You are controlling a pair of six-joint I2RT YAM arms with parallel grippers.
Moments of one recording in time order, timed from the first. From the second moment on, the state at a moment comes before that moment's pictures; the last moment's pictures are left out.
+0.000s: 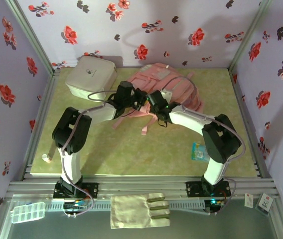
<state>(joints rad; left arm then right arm) -0.61 1.95 1.26 0.24 0.35 -1.40 0.67 1.77 1.20 -0.35 0.42 0.82</state>
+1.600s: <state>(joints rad) -0.58 1.97 1.28 0.15 0.42 -1.26 0.52 1.51 1.01 -0.52 0.29 0.61</state>
